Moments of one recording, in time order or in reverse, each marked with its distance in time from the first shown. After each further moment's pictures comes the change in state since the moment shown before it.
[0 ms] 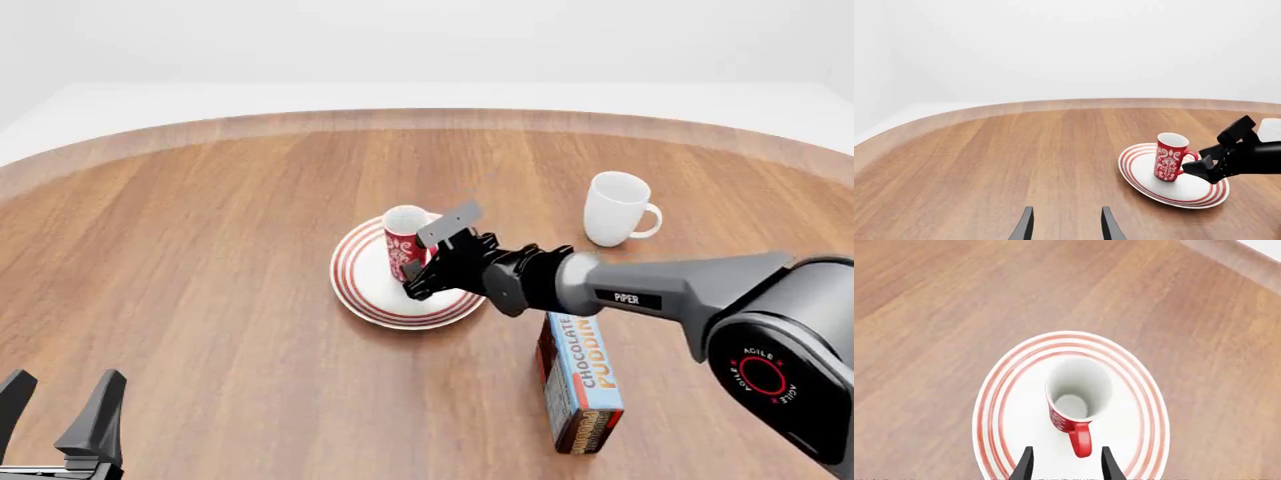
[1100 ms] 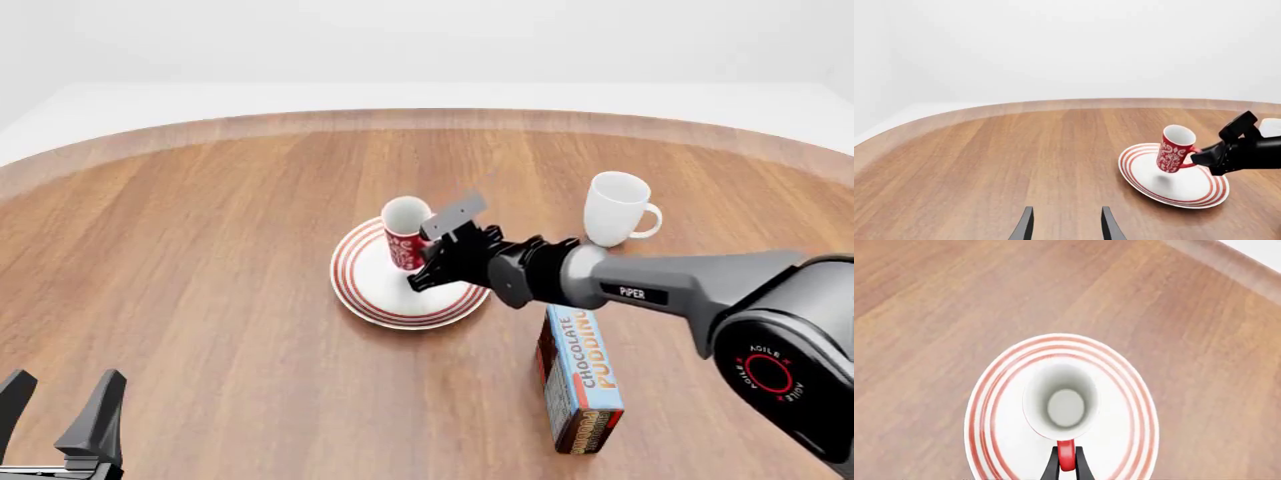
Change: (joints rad) left arm 0.000 0.000 0.000 0.000 0.000; right arm -0.017 -0.008 -0.020 0.027 -0.021
